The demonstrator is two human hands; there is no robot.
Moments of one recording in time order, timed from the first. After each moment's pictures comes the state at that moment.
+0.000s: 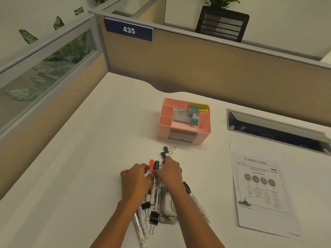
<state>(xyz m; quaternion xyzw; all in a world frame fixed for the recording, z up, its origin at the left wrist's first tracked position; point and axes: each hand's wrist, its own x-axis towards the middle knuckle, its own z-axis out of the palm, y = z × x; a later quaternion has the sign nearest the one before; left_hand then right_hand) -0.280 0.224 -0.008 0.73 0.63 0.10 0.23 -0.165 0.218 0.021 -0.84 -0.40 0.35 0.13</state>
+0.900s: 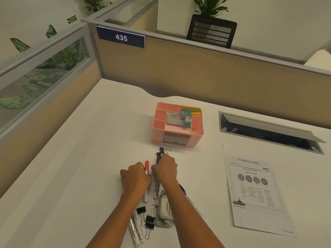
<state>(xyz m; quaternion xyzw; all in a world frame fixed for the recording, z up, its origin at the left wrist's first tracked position) -0.257 0.239 0.010 0.73 0.65 0.01 0.20 -0.157 0.237 0.018 -0.85 -0.38 0.32 0.17</state>
